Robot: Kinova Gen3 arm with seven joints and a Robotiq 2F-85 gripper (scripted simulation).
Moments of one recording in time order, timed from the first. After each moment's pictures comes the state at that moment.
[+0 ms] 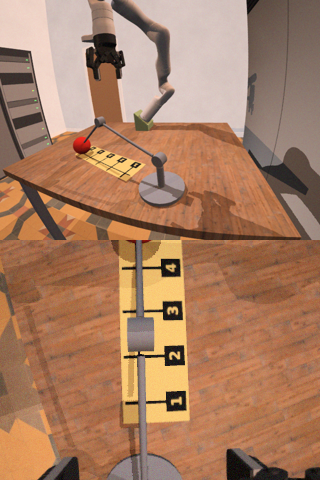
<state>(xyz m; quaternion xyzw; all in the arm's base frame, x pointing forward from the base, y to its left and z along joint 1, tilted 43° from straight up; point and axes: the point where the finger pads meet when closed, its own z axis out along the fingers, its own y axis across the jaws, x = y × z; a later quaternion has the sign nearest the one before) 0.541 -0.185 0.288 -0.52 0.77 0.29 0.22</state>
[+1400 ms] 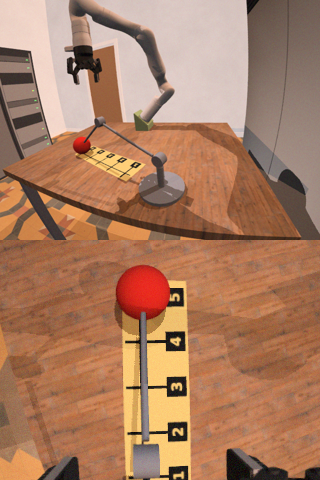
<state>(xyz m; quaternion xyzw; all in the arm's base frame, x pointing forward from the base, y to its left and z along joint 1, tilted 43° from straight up) 0.488 -0.284 0.193 -0.52 0.77 0.28 0.22</state>
